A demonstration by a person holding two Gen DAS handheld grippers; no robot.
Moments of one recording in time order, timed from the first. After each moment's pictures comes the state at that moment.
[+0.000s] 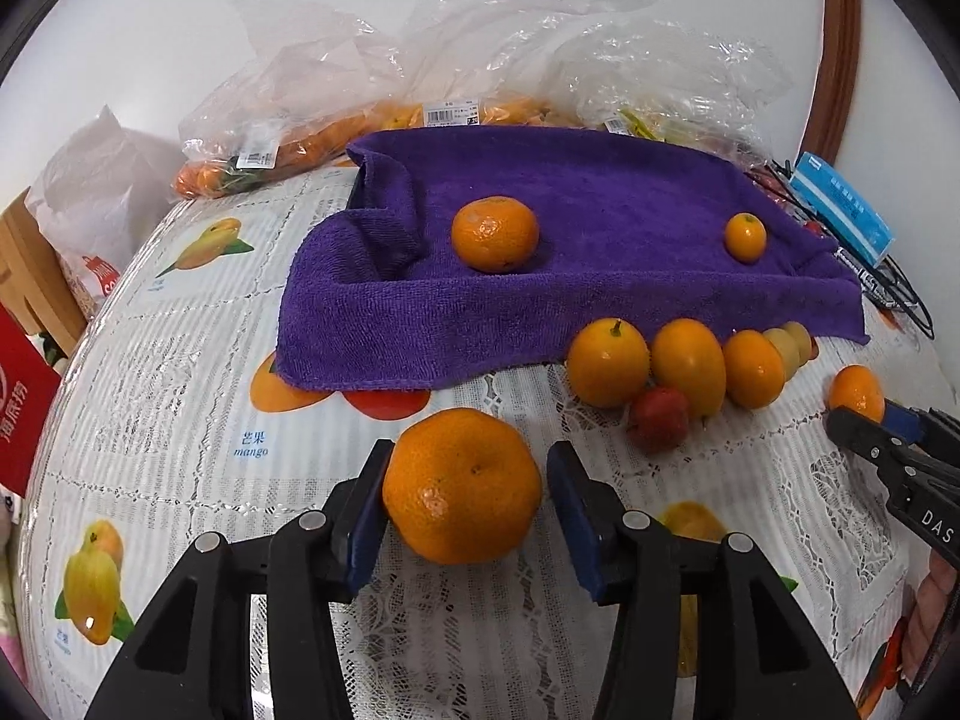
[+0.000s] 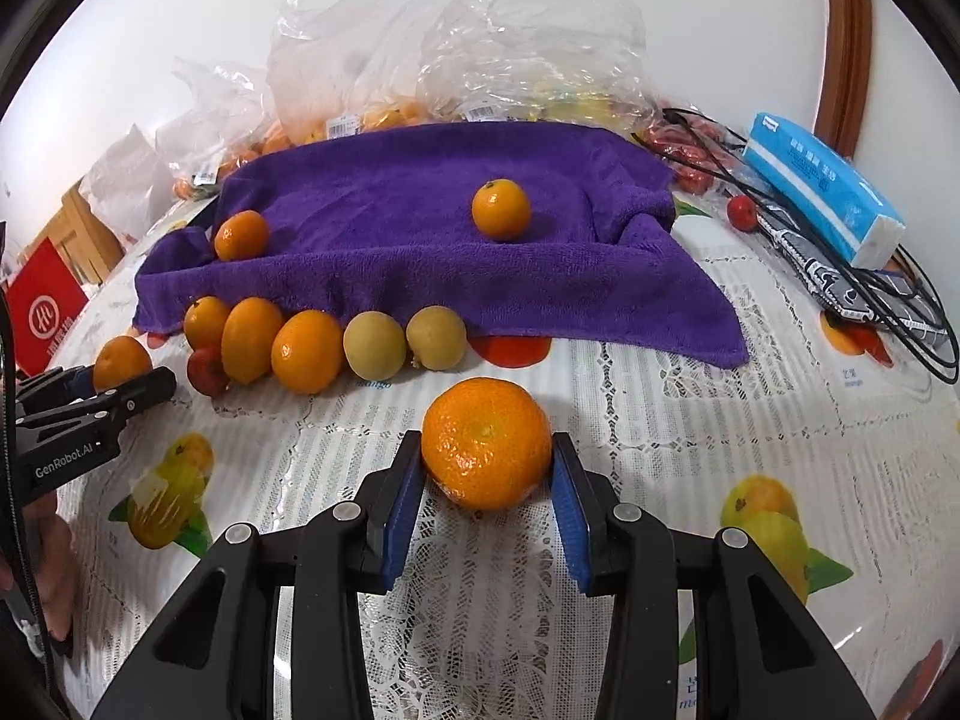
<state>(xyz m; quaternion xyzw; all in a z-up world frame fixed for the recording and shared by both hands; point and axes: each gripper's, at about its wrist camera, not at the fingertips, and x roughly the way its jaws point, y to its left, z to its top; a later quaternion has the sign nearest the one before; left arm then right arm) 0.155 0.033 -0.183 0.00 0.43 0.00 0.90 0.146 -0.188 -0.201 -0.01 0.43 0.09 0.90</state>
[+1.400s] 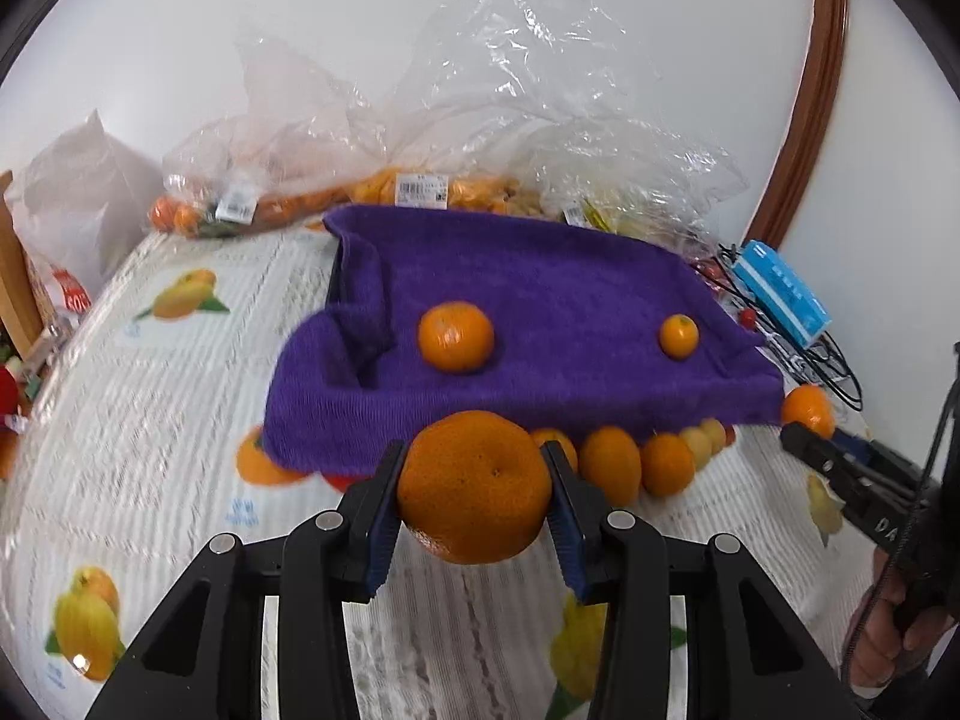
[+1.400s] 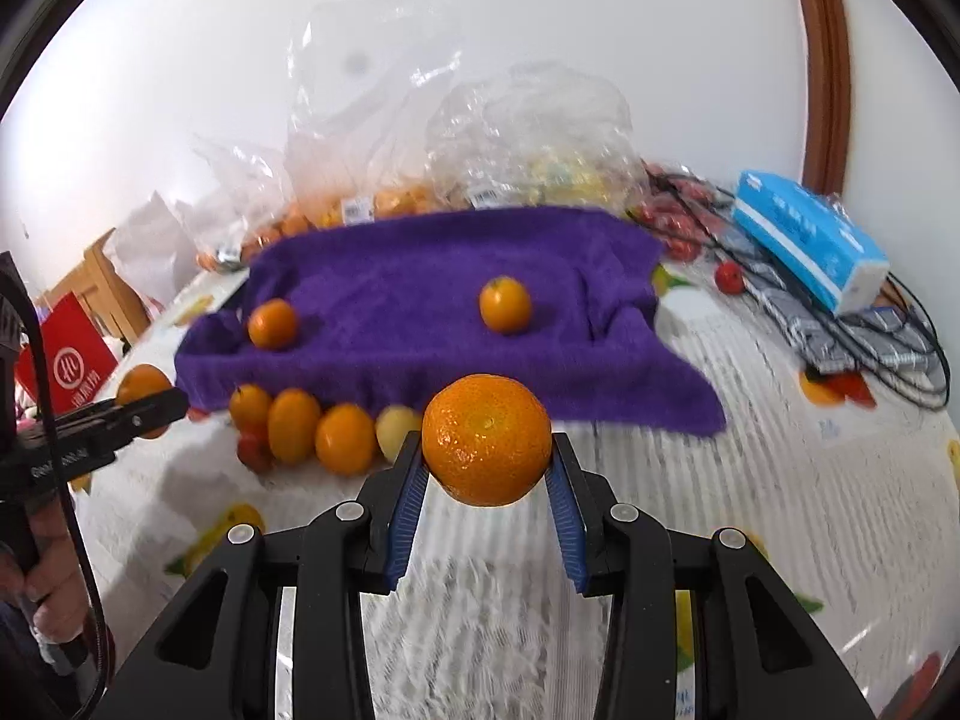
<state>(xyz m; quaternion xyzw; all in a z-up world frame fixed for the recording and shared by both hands) 0.163 0.044 -0.142 -0.06 0.38 -0.06 0.92 0.141 -0.195 -0.161 0.03 0.36 0.10 0.93</state>
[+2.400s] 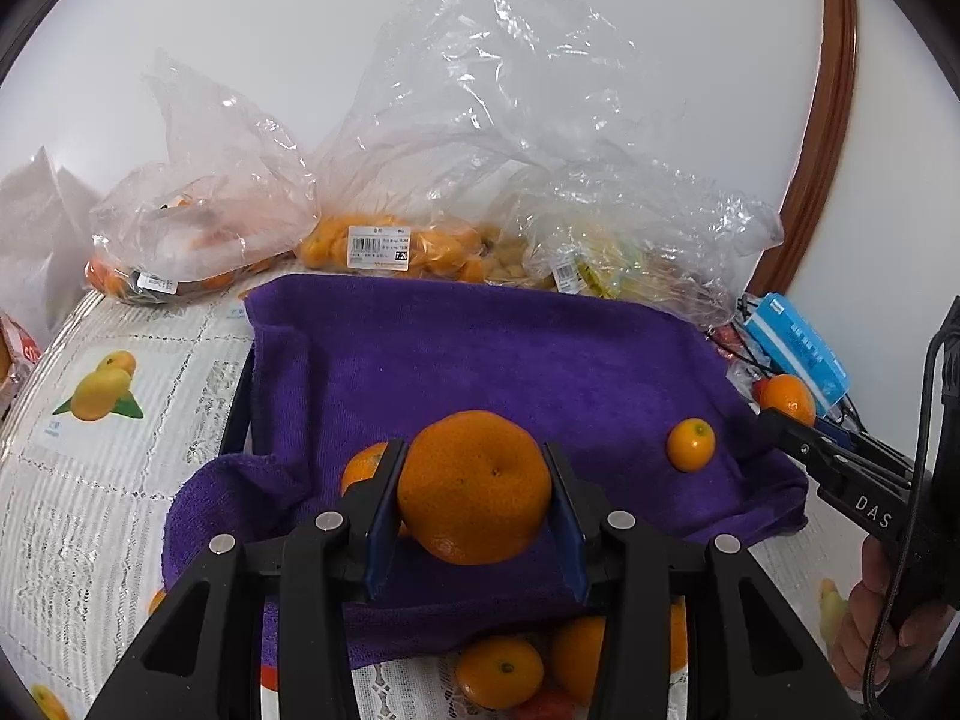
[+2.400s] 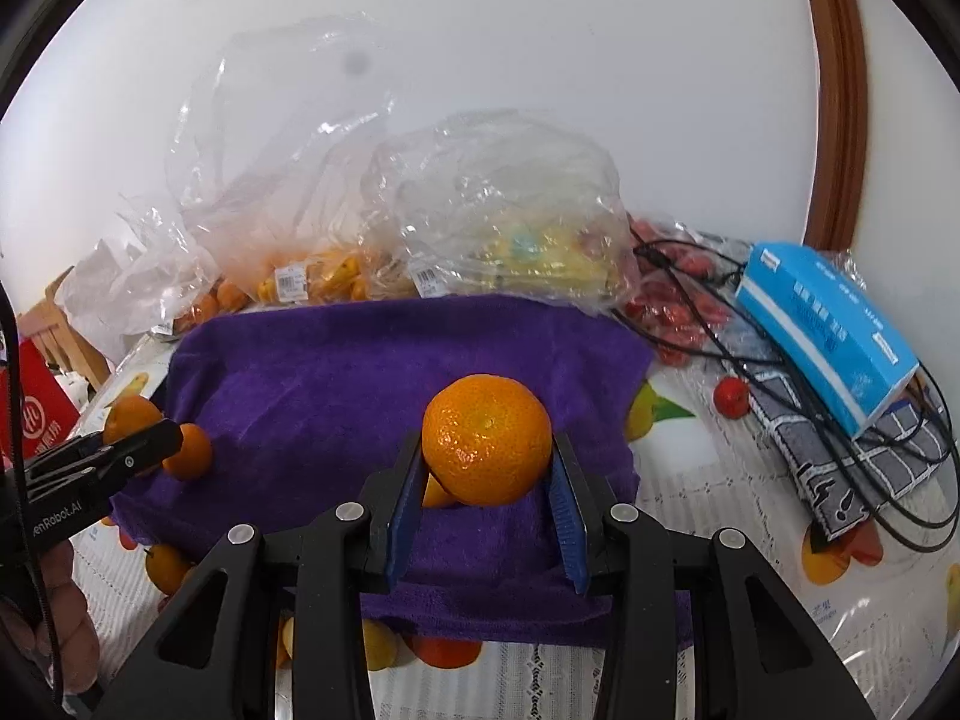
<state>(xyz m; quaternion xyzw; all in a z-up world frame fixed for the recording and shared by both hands) 0.234 0.015 -0.145 -0.07 0.34 -0.07 0.93 0.241 -0.210 -0.146 0.03 0.34 0.08 0.94</state>
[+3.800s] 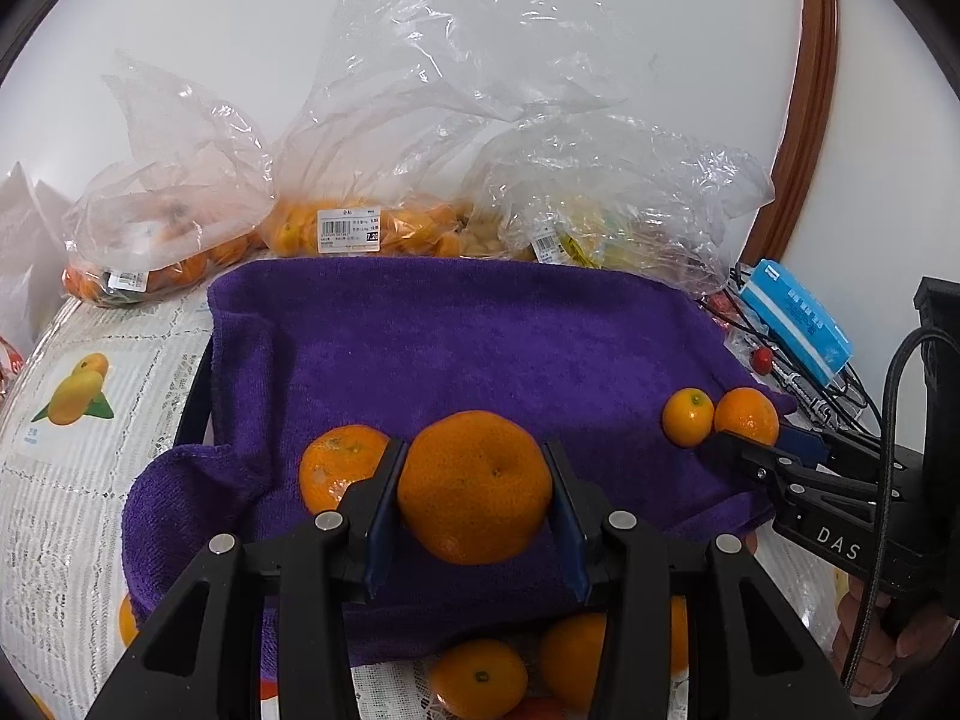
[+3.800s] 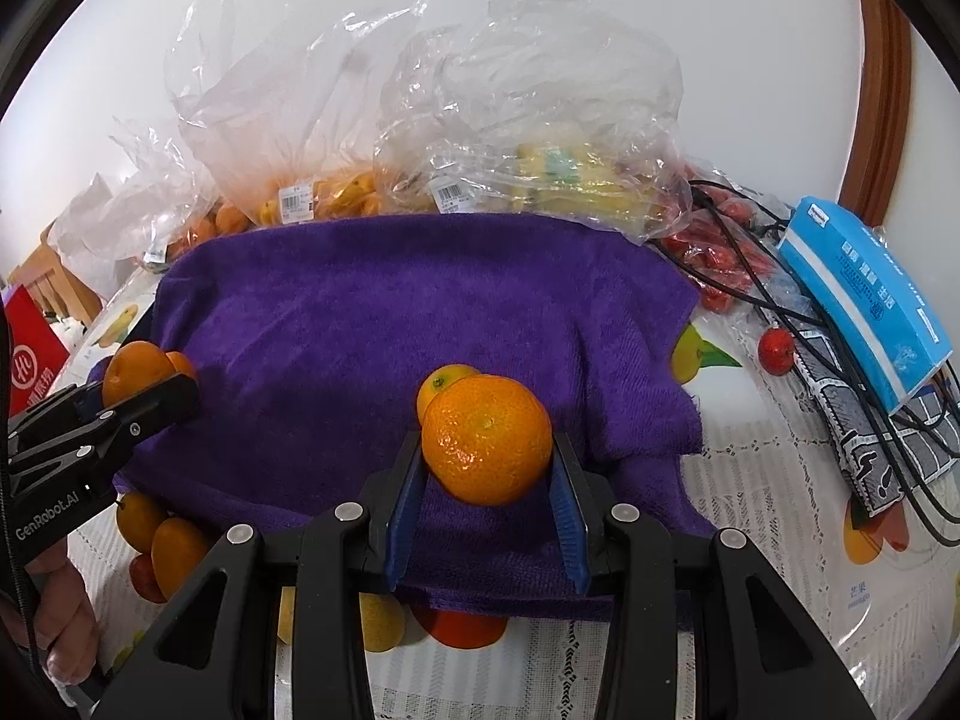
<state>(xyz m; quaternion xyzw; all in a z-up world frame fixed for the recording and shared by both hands) 0.242 0.001 -0.156 -0.05 0.35 -0.09 0.93 0.252 -0.189 -0.175 -0.01 0.40 0.09 0.91</state>
